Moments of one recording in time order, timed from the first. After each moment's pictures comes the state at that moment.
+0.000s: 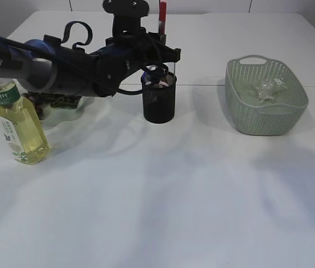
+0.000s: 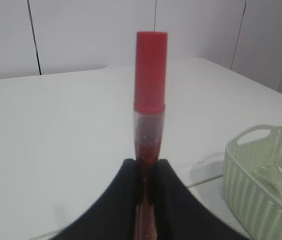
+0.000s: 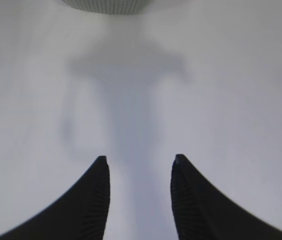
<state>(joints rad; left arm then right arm) -0.56 2.21 -1.55 -0.26 -0.48 0.15 0.13 1.28 -1.26 -0.18 1.24 0.13</state>
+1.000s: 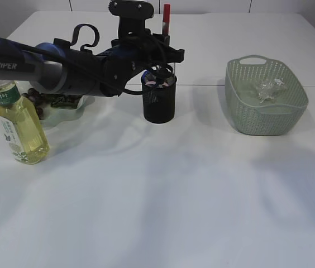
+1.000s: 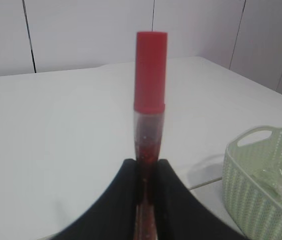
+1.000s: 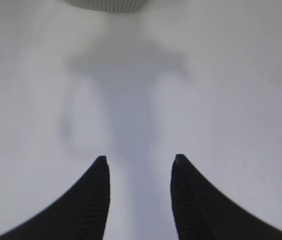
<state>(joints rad) -0.56 2.26 -1.62 -0.25 -0.46 0.14 0.13 1.29 -1.26 -0.18 1.24 0.13</state>
